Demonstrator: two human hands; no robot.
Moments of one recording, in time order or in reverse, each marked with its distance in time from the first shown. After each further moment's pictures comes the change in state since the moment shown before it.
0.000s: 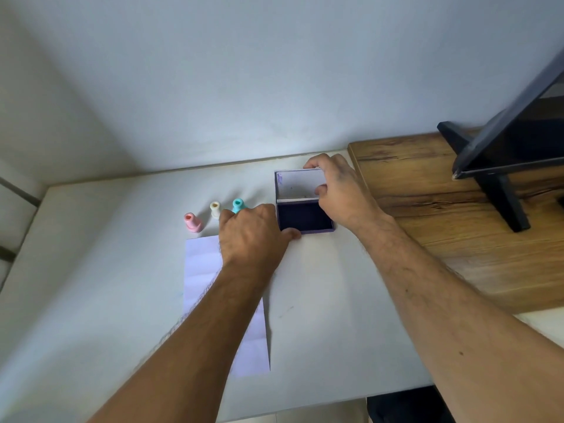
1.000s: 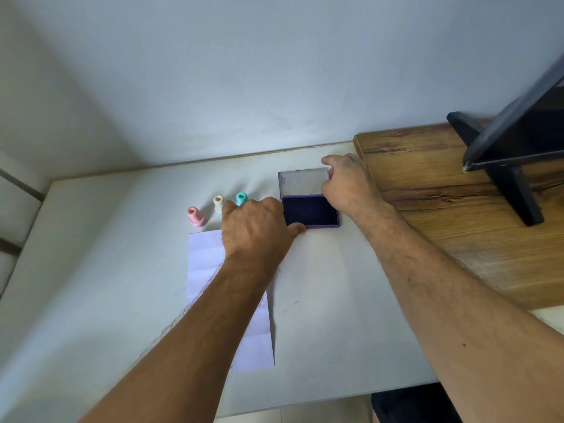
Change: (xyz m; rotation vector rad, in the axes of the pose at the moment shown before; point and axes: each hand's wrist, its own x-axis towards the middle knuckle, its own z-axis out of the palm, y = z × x) left_hand 0.000 0.004 -0.005 0.095 -0.031 0.021; right_hand 0.011 -0.002 0.003 -0.043 -0.004 0.220
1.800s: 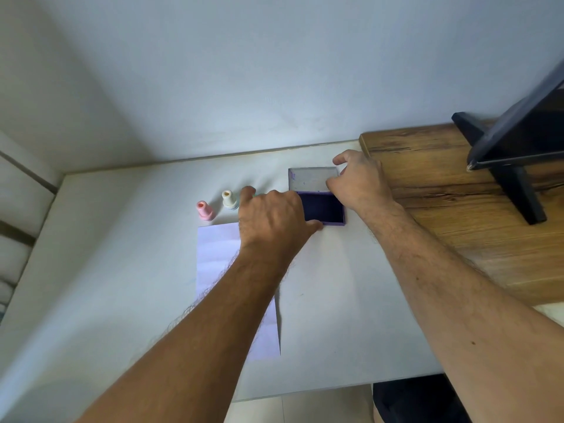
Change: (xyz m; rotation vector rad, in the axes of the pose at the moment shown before) left_hand -0.005 0.011 -0.015 0.072 0.030 0.069; right_hand -0.010 -0.004 -0.008 0.060 0.082 0.112
